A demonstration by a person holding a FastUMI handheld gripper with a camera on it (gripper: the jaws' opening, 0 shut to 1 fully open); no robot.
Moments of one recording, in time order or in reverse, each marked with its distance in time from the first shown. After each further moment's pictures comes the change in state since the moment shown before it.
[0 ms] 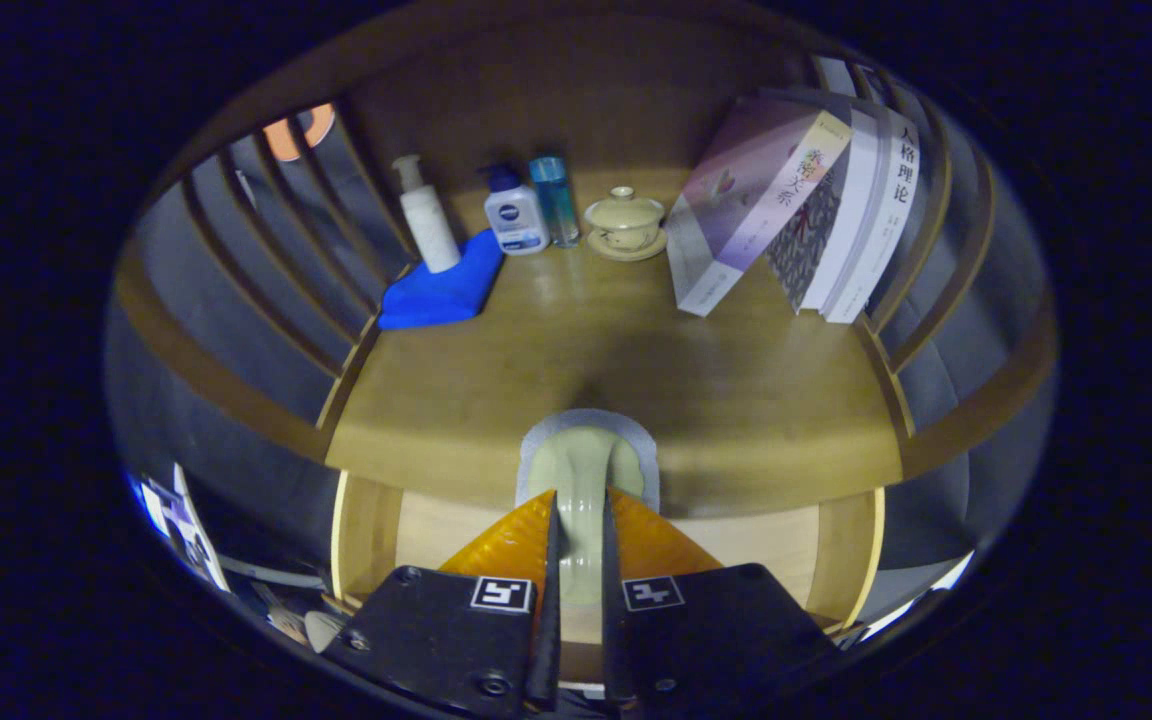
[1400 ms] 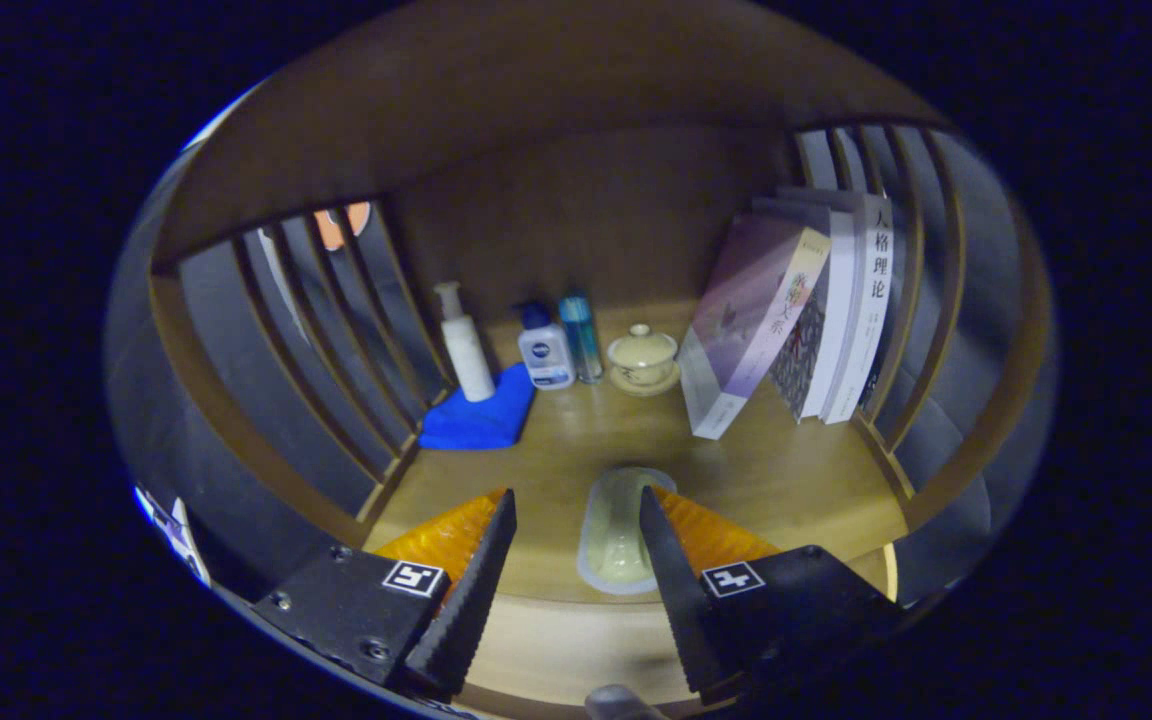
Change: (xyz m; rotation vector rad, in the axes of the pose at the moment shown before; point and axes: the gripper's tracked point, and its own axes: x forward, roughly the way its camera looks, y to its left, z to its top) arm -0.054 0.046 0.028 -0.010 -0.459 0.117
